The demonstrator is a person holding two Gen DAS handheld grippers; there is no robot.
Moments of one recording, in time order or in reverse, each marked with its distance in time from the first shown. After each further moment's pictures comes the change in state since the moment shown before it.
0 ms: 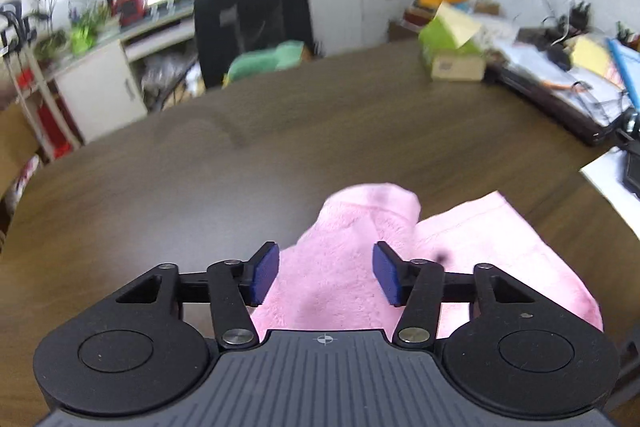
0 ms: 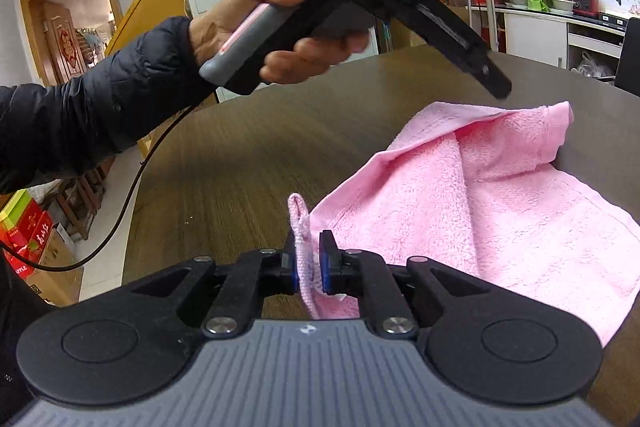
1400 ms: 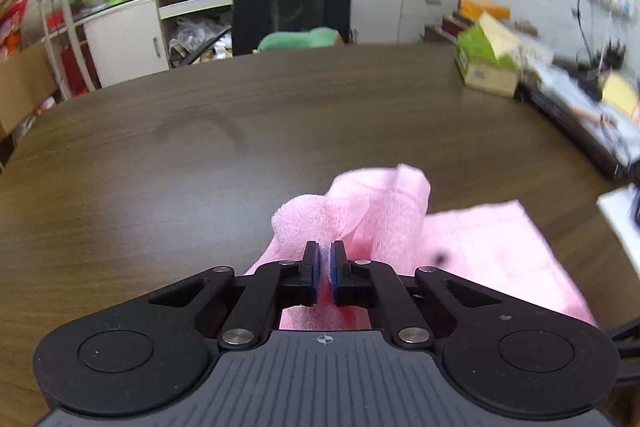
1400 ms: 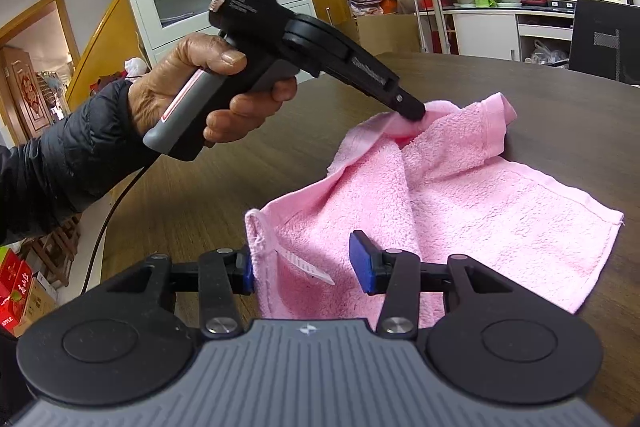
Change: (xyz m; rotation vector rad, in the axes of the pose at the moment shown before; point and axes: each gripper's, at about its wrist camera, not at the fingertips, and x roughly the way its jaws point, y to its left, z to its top) left arm -0.011 0.021 -0.024 -0.234 -0.042 0.020; right arm -0.004 -0.023 0.002 0.106 -0.067 -0.105
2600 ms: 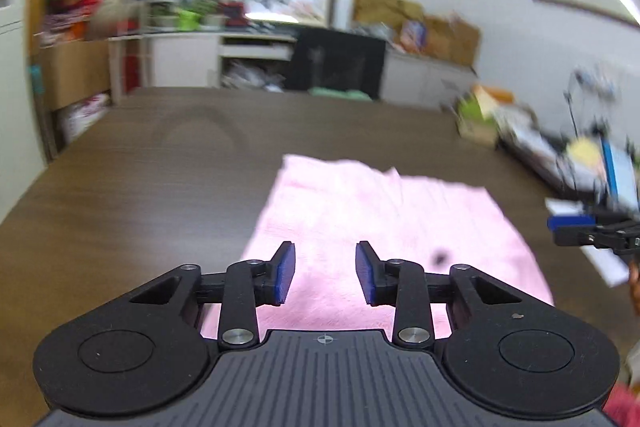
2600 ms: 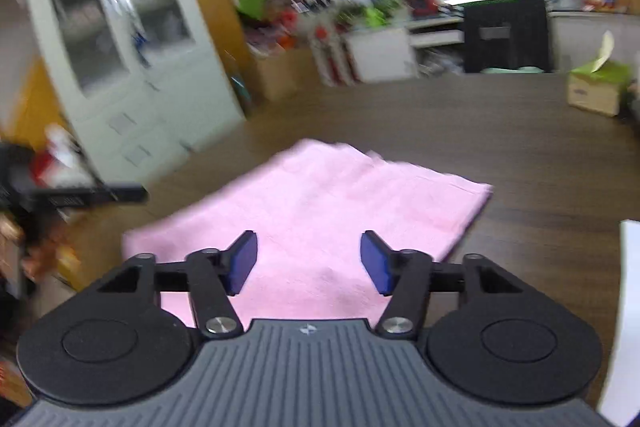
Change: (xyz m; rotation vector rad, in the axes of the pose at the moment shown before) left arm -0.141 0.030 -0.128 -0.080 -0.169 0.014; right arm -0.048 0.008 -0.004 0.162 -0.029 -0.362
